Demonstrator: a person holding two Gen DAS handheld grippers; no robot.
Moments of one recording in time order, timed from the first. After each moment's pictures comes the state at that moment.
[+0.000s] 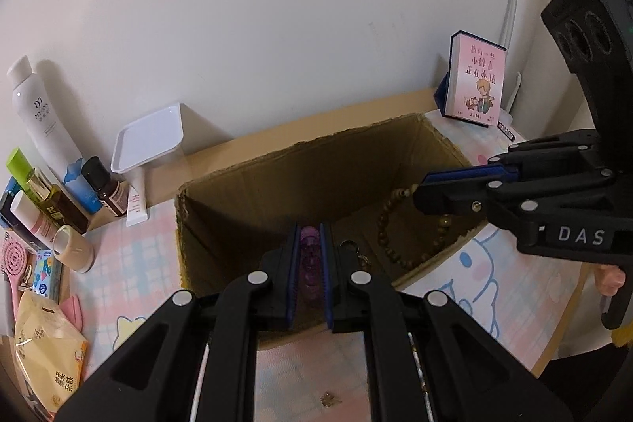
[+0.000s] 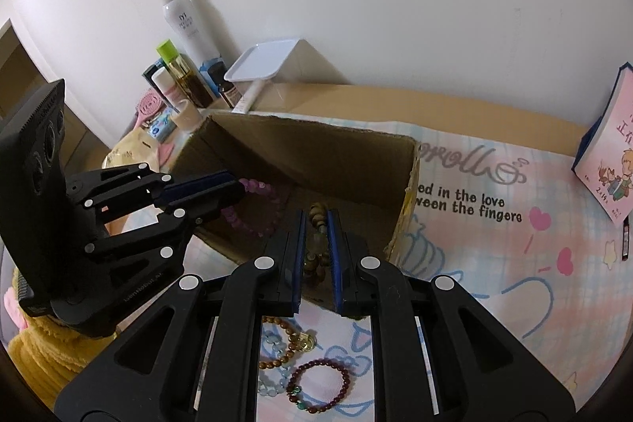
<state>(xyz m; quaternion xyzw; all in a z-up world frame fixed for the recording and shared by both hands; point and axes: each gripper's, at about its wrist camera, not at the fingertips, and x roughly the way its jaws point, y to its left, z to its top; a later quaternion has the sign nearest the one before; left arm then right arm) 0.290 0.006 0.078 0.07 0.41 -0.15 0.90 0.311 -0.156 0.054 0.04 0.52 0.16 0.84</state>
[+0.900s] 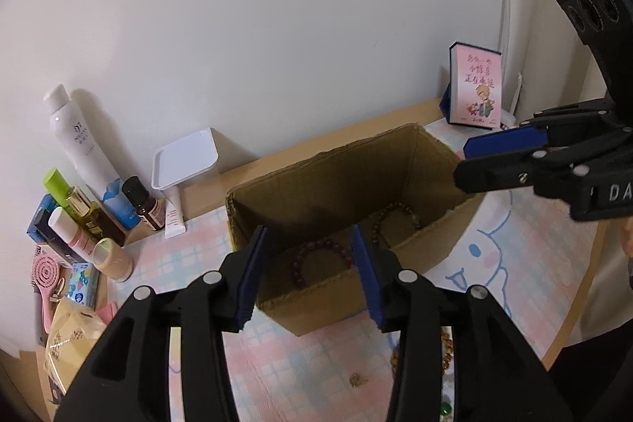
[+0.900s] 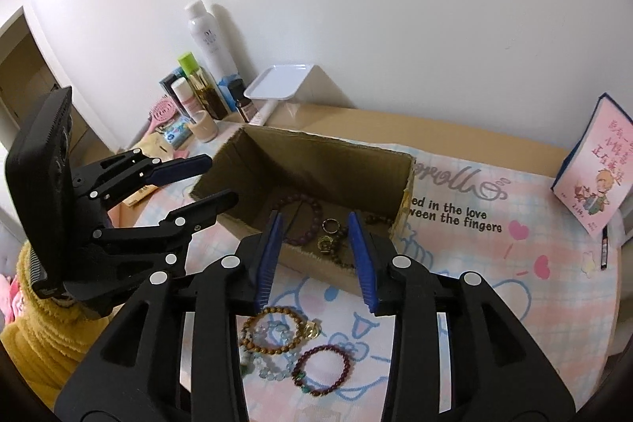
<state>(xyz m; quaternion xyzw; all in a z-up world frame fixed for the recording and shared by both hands) 0.255 0.017 0.103 0.10 0.37 -0.13 0.91 0.280 -0.154 0.098 0.02 0.48 0.17 0.86</state>
